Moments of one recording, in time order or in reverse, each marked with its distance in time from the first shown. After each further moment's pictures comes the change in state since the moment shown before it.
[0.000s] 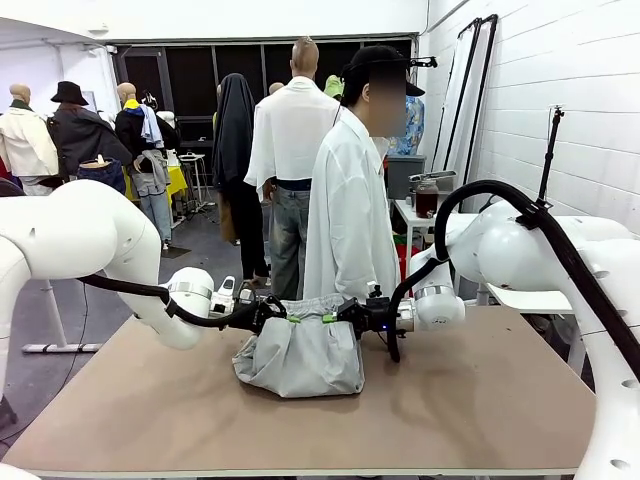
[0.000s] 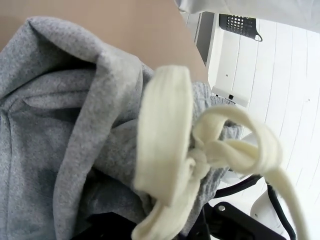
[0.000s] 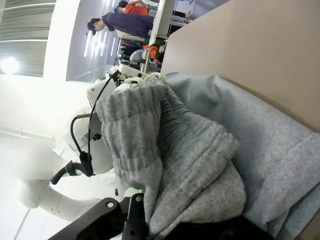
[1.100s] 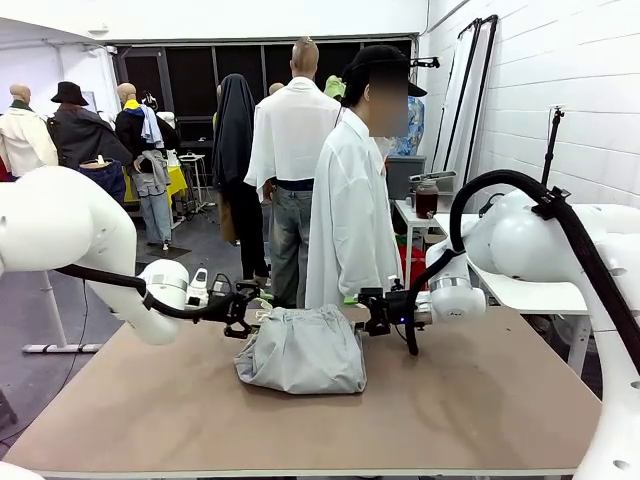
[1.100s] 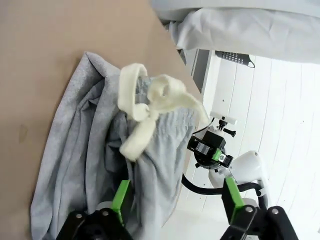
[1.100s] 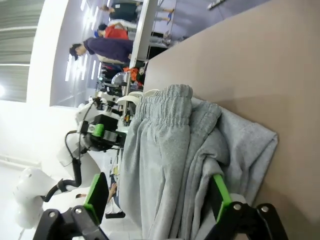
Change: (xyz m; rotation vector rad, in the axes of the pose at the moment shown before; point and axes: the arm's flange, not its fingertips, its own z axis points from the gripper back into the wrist) left arm -0.004 -0.012 0.074 0.002 -0.150 0.014; right arm 0.008 0.016 0.055 -0.116 -0.122 -0.024
